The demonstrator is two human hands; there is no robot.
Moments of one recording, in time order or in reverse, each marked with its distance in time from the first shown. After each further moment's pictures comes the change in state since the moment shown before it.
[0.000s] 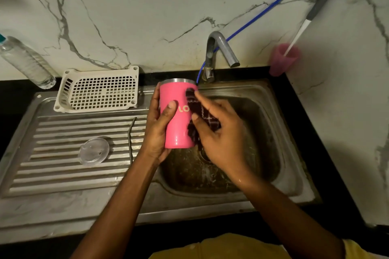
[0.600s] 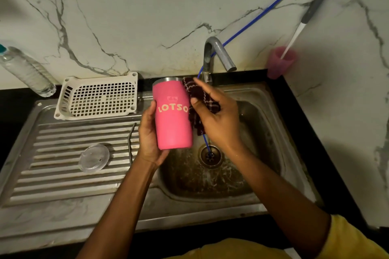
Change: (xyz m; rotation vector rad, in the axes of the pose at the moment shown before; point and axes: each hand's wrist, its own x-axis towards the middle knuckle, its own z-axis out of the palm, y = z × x) left_hand -0.002 0.007 -0.001 -0.202 -0.049 -0.179; right_hand 0.043 0.007 0.006 0.129 0.022 0.019
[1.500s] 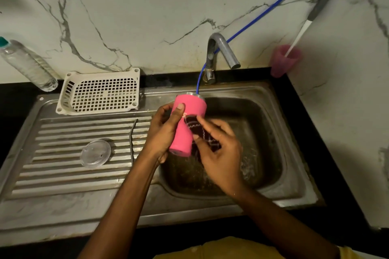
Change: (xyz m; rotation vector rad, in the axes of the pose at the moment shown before) left_hand 0.010 -0.013 -0.003 0.514 0.310 0.019; right_hand -0.076 0.027 0.003 -0.094 0.031 -0.031
